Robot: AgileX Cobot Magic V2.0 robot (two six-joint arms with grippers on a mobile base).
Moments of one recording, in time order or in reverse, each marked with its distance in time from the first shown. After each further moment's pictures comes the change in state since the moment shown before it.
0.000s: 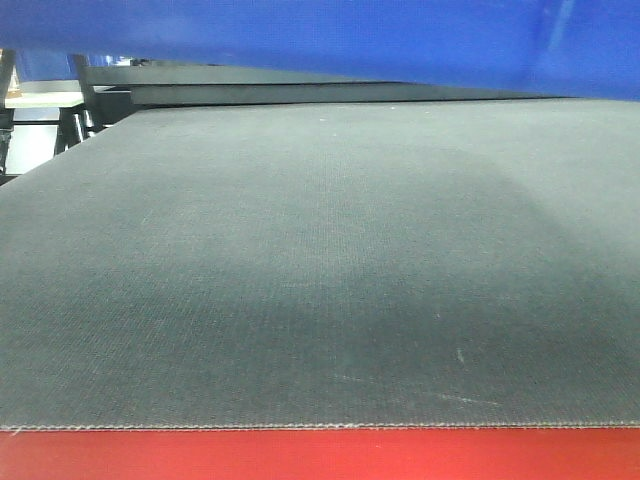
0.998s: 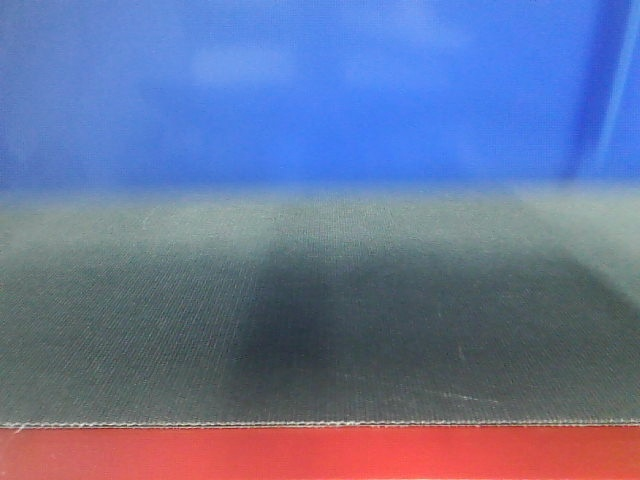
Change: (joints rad) left arm 0.000 0.031 0.225 0.015 -0.011 -0.014; right arm 0.000 0.102 0.129 -0.014 -0.170 -0.010
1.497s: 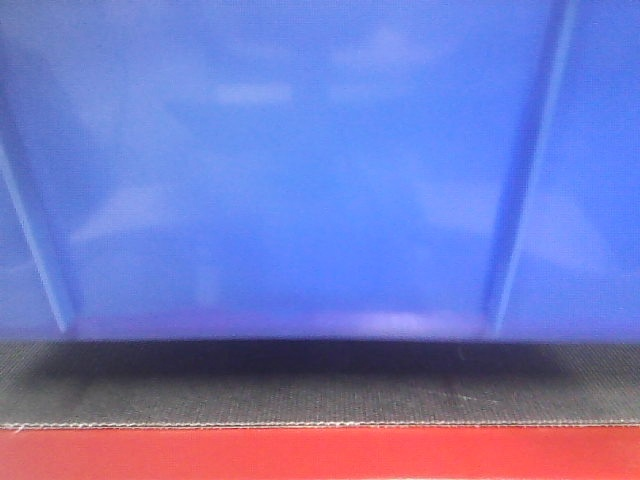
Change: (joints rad) left arm 0.002 0.056 0.230 0.010 -0.290 0.002; right arm -0.004 0.030 0.299 -0.016 -0.351 0.000
